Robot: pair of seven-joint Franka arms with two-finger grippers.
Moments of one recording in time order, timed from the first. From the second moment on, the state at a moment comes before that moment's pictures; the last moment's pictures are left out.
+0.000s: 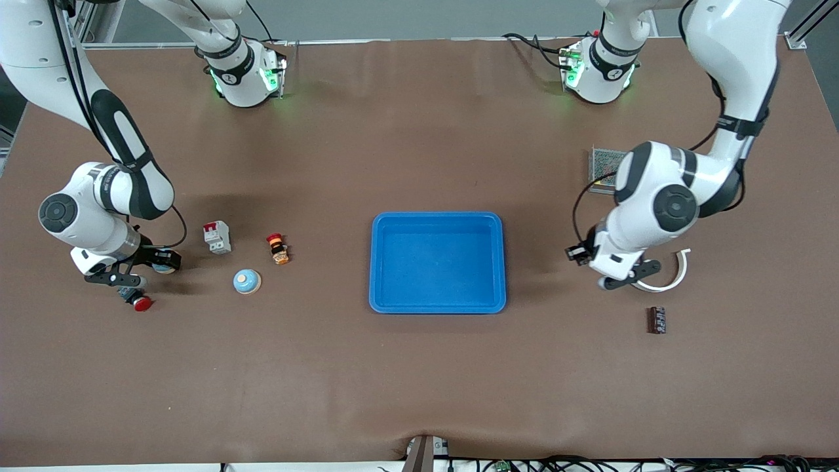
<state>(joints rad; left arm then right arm) 0.01 0.39 -0.34 -1.93 0.04 2.23 -0.71 -0.20 0.50 -0.05 -2.12 -0.07 2.62 -0.09</state>
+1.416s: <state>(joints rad) -0.31 0.69 -0.34 -1.68 0.04 2.20 -1.16 0.14 0.31 0.08 -1.94 0.06 2.12 0.56</state>
